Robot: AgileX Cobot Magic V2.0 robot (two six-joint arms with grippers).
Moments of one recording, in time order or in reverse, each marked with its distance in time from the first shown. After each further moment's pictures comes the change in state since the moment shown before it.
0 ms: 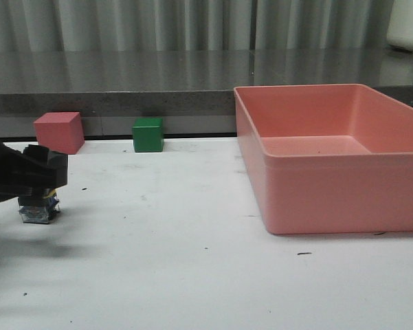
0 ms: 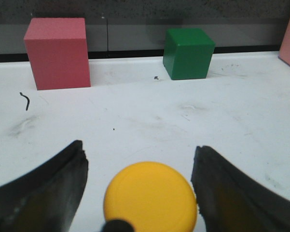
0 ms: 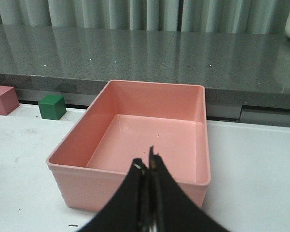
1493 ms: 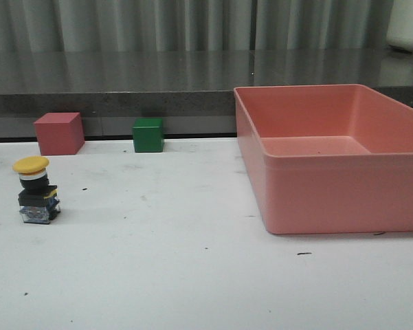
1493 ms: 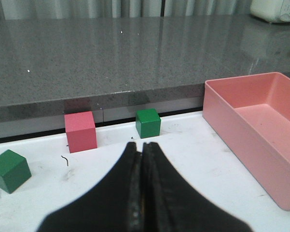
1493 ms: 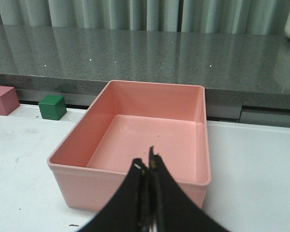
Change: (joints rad) left arm 0.006 -1.375 -0.116 0.135 1.428 0.006; right arm 0.000 0.000 0.000 0.000 0.000 0.000
